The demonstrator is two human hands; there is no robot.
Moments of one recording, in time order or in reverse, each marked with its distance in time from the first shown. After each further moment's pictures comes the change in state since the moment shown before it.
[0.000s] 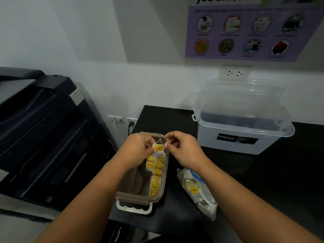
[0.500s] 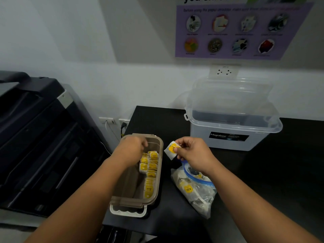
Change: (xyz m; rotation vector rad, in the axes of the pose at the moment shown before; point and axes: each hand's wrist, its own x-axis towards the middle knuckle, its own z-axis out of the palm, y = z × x) left_hand 0.036 -0.019 0.019 0.223 -0.116 -0.093; right_hand -0.016 0.030 -0.029 0.167 0.010 0.165
